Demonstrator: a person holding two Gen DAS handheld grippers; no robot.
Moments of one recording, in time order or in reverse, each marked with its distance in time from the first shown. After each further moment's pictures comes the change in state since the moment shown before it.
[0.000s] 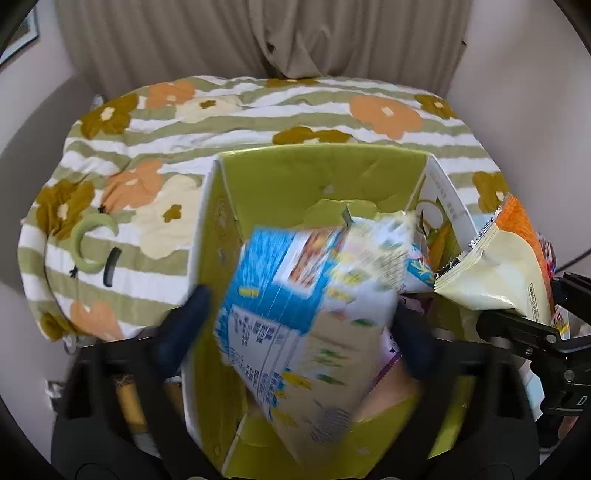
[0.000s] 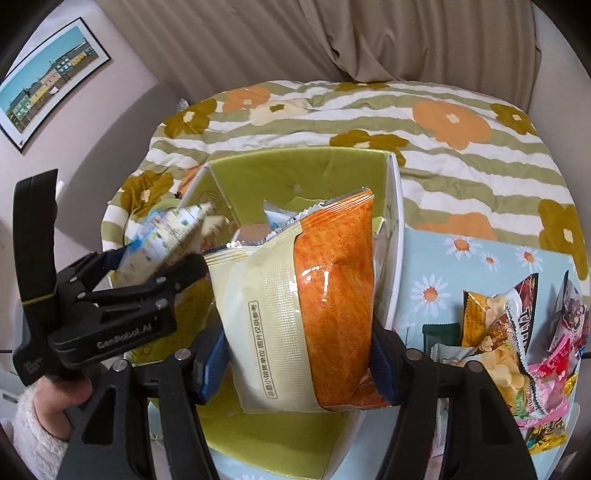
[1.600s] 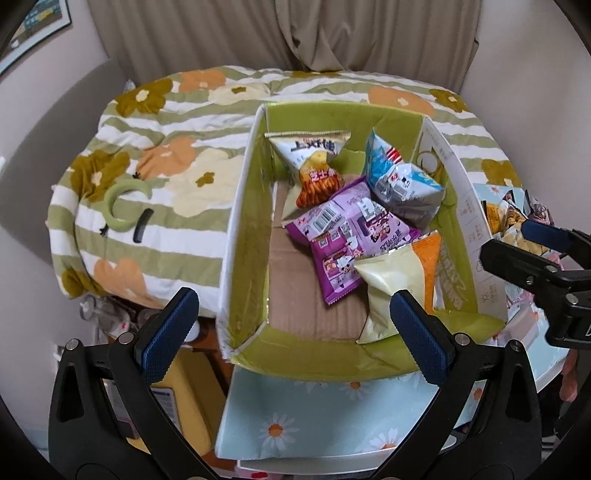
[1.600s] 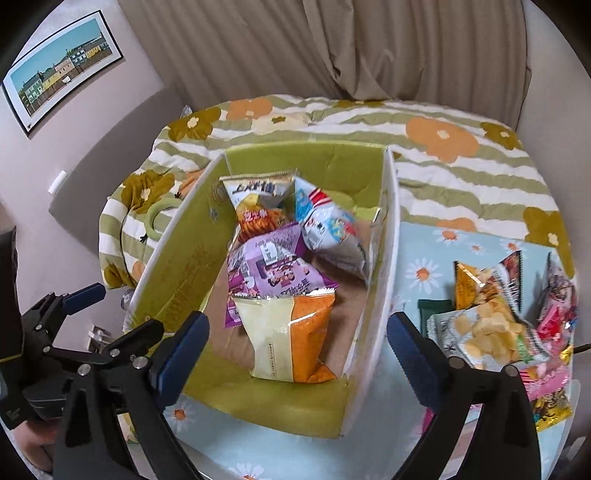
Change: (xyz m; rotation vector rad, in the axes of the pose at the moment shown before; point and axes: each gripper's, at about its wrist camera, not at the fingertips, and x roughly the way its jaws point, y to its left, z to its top) left arm -0.077 0.003 -0.094 -0.056 0.000 0.093; right arm -0.030 0.022 -0.055 -0.047 -0.099 -0.058
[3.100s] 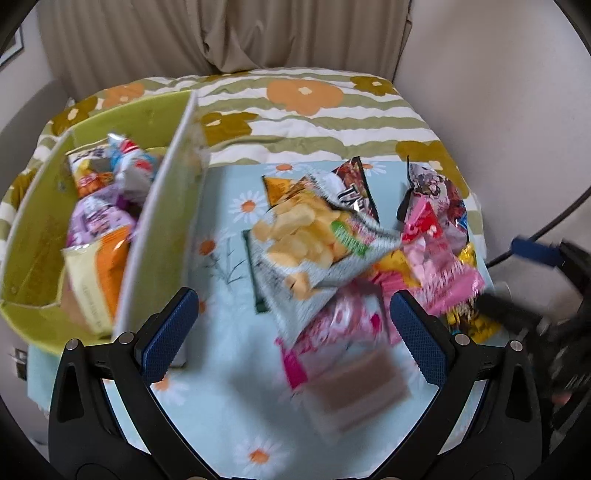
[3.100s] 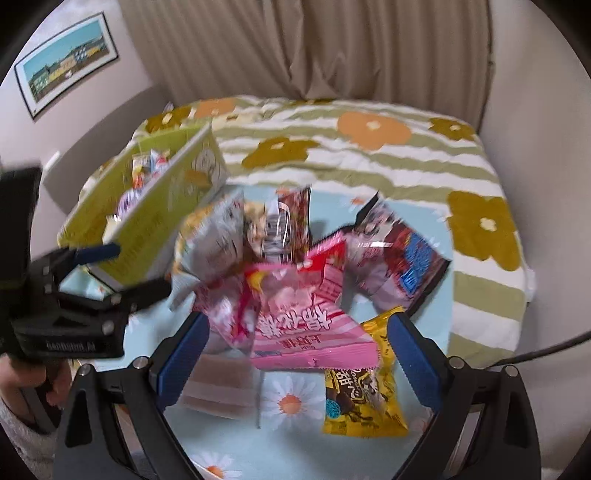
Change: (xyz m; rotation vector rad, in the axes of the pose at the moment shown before) left arm 0.040 -0.304 -0.018 0.049 -0.025 -0.137; right arm -0.069 -0.270 -0.092 -0.099 -0.001 -0.025
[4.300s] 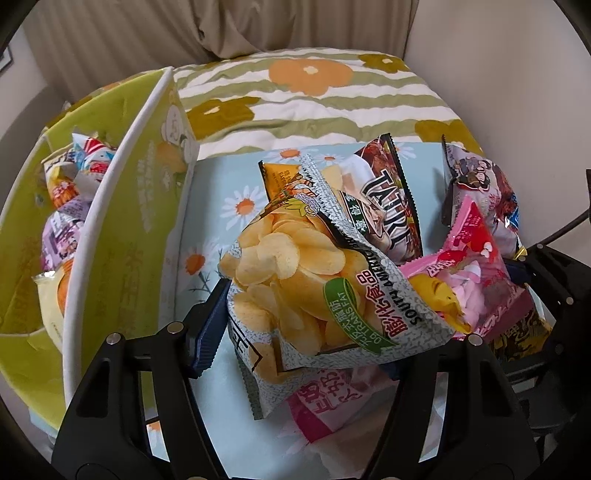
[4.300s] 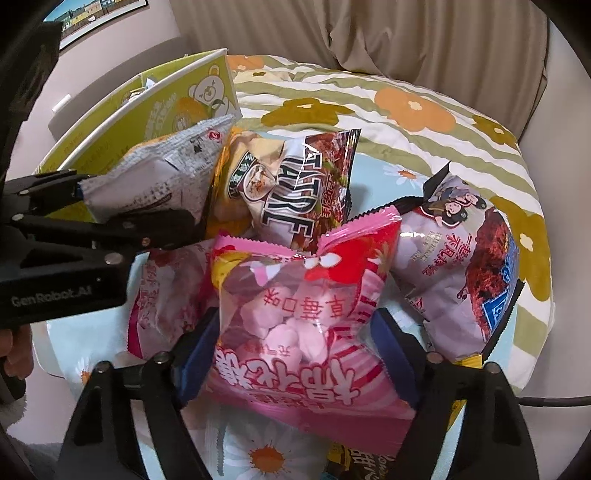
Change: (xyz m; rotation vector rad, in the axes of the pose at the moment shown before) left arm 0.069 0.003 0.015 0.044 0.062 0.060; right arm 0.095 0.009 0.001 -0.155 0.093 0.014
